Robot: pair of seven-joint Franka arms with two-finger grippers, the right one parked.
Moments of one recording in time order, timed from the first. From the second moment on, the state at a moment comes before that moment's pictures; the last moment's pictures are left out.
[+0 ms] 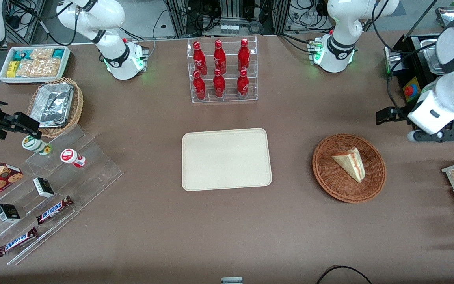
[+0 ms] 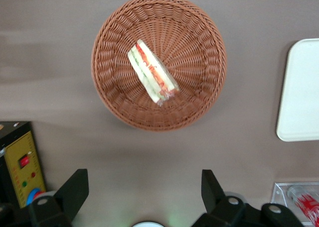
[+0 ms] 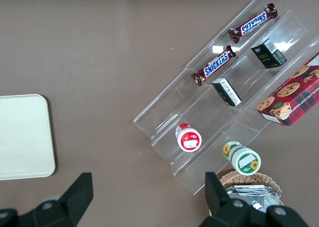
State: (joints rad) arm 0.00 0.01 -0.05 -1.84 -0.02 1.69 -0.05
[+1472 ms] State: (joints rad) arm -0.03 0.17 -0.05 -2.14 -0.02 2.30 -0.78
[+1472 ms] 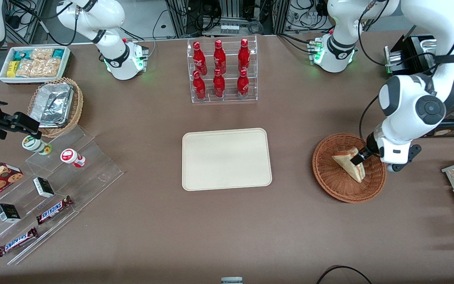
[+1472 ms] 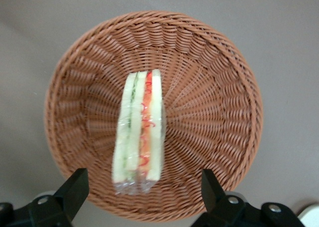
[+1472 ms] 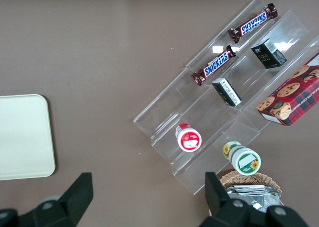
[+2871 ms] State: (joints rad) arm -0.04 0.29 -0.05 -2.14 0.01 2.30 -0.75
